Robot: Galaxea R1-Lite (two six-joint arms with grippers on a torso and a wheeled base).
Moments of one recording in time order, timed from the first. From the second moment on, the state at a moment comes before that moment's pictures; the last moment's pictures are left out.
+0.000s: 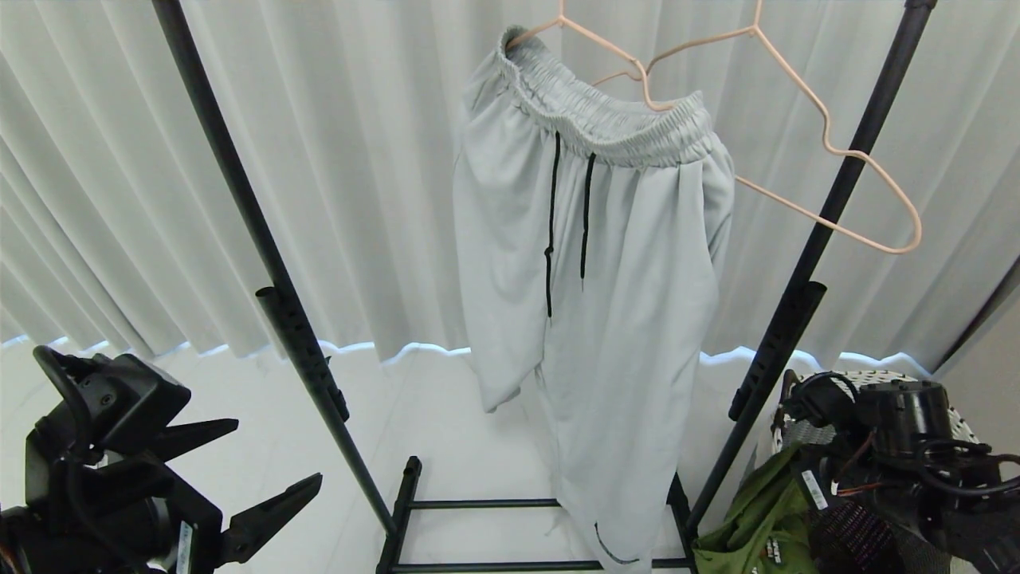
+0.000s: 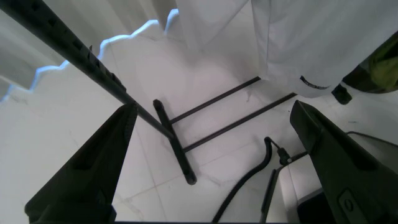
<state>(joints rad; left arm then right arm) -0.20 1.08 -0.37 -0.25 -0.19 0.29 0.29 1.82 -0.35 -0.84 -0.25 -0.23</state>
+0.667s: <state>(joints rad) -0.20 1.01 -0.31 -0.25 -0.17 0.33 0.51 1.30 -0.54 -0.39 -0.26 -0.34</state>
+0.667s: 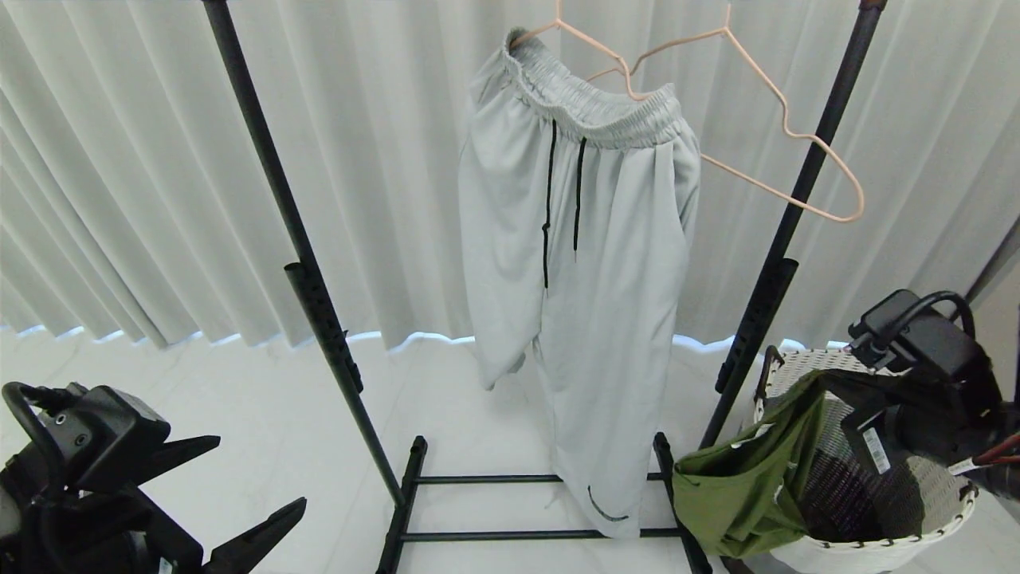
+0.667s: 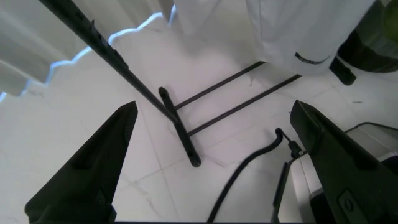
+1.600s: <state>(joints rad) -0.62 1.15 -0.50 -0.25 -0.18 0.24 0.78 1.32 -0.92 -0.29 -0.26 -0.34</state>
